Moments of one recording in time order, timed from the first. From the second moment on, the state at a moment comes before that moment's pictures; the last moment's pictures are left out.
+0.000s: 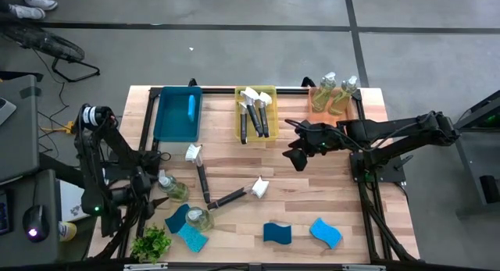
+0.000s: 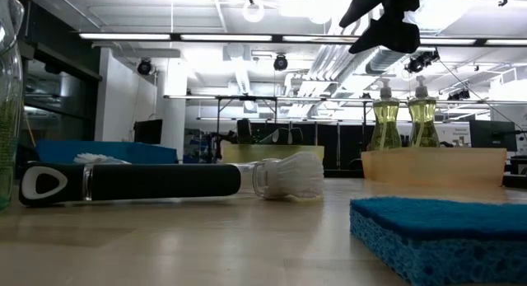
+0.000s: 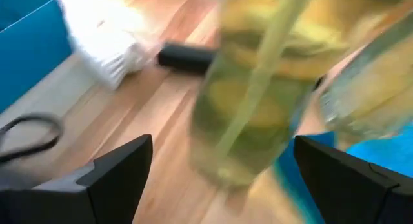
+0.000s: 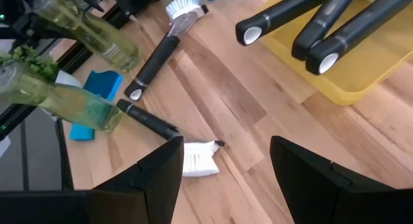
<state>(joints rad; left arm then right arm) -1.55 1.34 0.70 -1.30 -0.82 -2.22 0.07 1.17 1.00 -0.54 0.13 0.76</state>
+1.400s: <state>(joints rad) -1.45 1.31 0.47 -1.17 -1.19 -2.15 0.07 1.17 1.00 -0.53 0.10 0.79</state>
